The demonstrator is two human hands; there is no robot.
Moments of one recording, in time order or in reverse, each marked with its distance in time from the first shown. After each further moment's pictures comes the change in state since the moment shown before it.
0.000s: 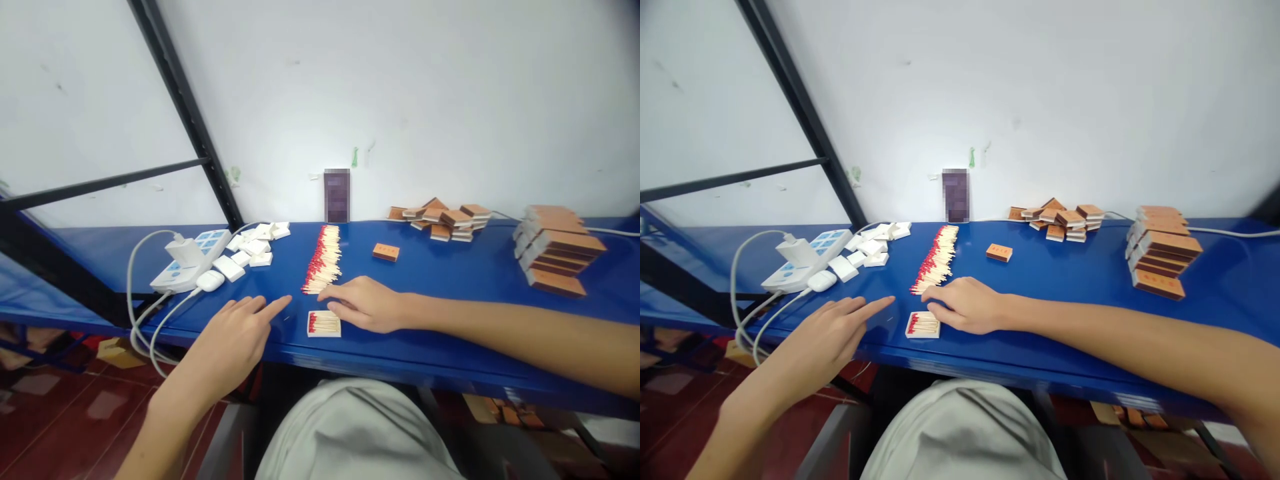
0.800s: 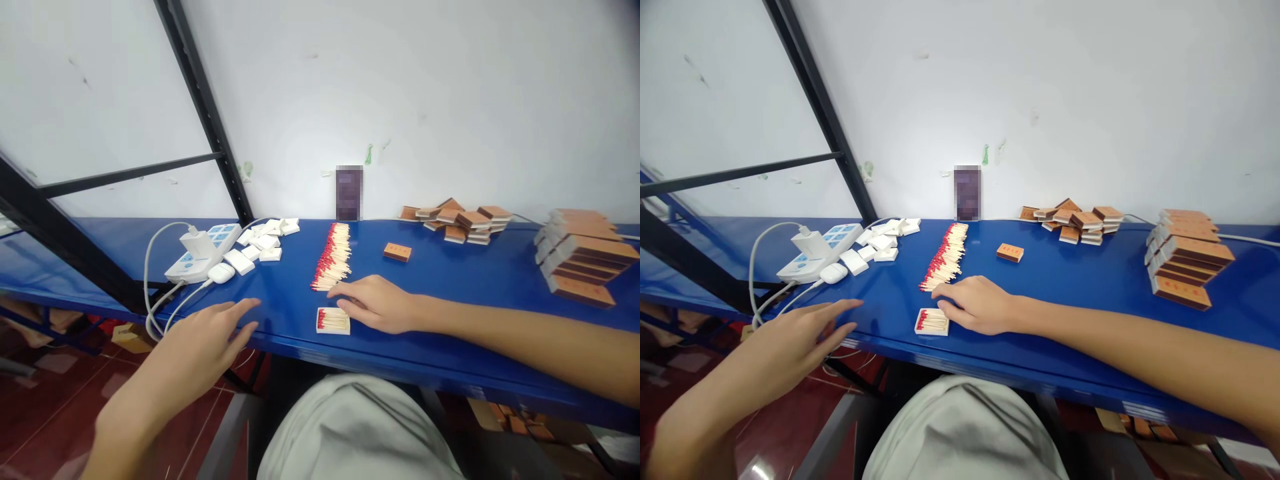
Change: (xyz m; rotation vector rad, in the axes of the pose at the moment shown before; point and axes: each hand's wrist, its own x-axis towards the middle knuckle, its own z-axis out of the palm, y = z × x) left_hand -0.036 -0.028 -0.008 -0.134 0.008 -0.243; right_hand 0.000 -0.001 0.003 -0.025 -0.009 0.046
